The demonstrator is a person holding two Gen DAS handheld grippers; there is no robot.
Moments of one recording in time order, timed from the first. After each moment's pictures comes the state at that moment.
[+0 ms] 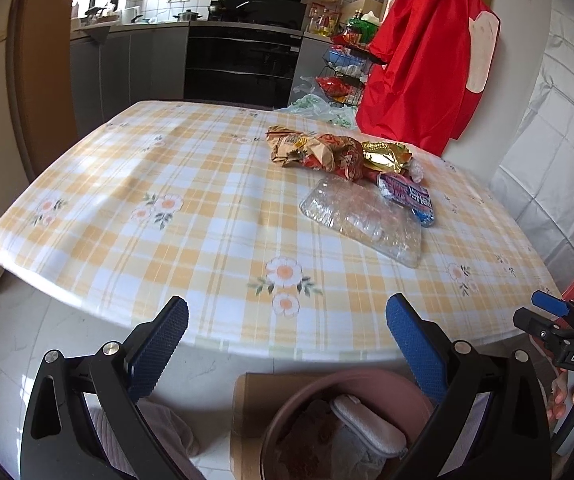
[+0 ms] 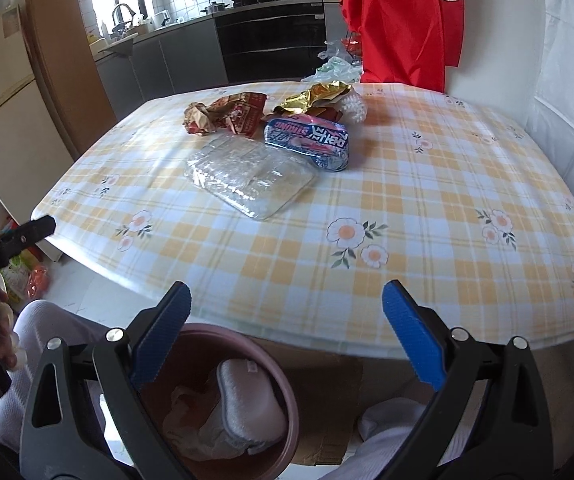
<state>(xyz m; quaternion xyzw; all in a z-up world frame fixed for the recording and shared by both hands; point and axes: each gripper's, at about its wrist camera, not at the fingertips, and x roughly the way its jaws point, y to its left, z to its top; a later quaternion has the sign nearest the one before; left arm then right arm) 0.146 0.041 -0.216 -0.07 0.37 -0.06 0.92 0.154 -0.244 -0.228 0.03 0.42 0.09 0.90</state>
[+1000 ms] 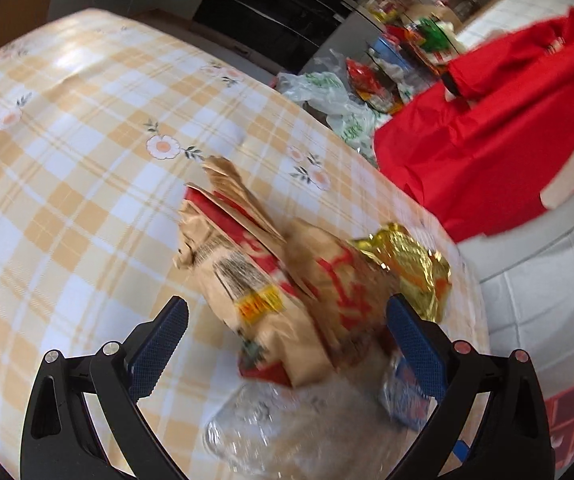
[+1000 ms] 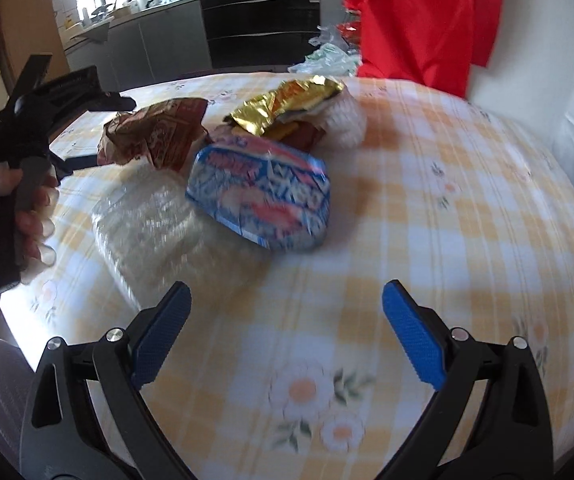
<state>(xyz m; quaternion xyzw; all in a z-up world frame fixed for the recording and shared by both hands) 0.441 0.030 -0.271 -0.29 0.44 -0.08 0.85 0.322 -0.256 -0.268 0.00 0.44 0.08 0.90</state>
